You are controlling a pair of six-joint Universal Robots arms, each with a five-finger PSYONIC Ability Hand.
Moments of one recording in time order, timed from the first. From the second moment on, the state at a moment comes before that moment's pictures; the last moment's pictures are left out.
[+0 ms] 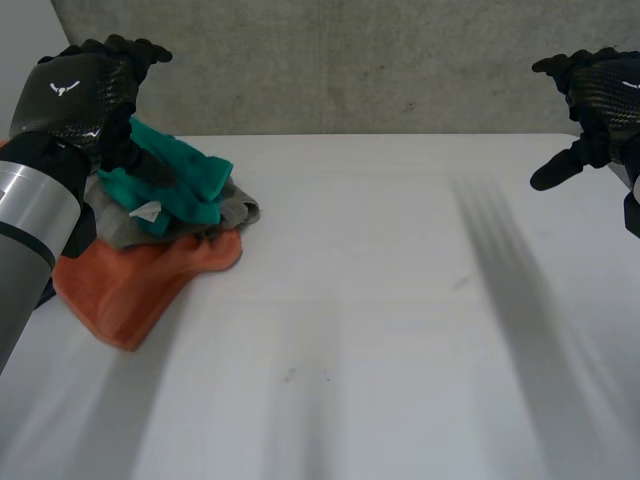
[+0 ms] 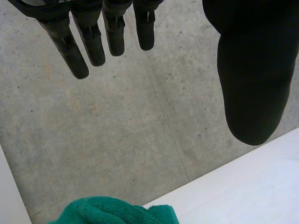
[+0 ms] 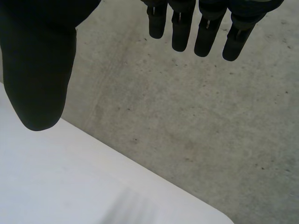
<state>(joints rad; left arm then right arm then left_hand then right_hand) 4.35 -1.50 -1.64 3.31 -1.56 3.19 1.74 -1.54 1.52 -0.03 1.40 2.99 0.26 0.28 0.28 0.28 0.10 0.24 0.27 0.27 0.27 0.10</state>
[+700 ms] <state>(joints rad) 4.53 -2.27 -1.16 3.51 -1.56 3.73 1.77 -1.54 1.56 -0.04 1.35 2.98 1.09 1.17 1.16 1.17 0.92 0.23 0.21 0.21 0.21 0.05</state>
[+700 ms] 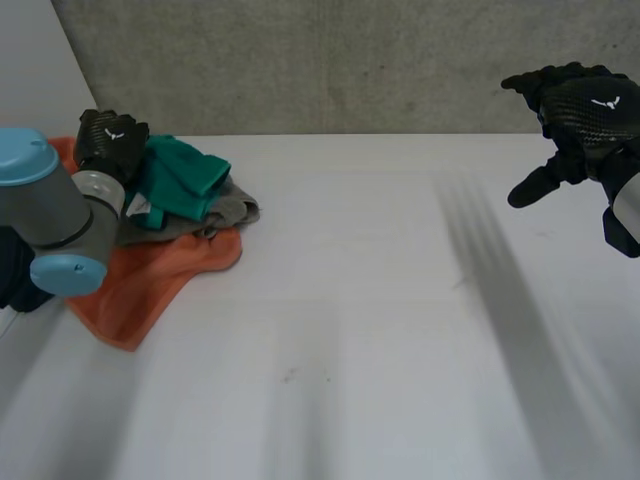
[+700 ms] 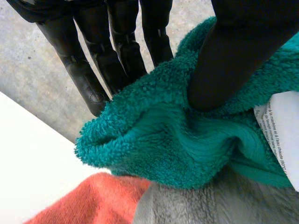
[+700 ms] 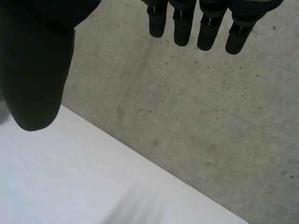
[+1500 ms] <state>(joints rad) 3.95 -2.19 -1.24 3.27 -1.56 3.31 1.75 -1.53 1.55 -0.04 1.35 2.96 0.20 0.21 0.22 0.21 0.05 0.23 0.21 0.21 0.21 0.05</state>
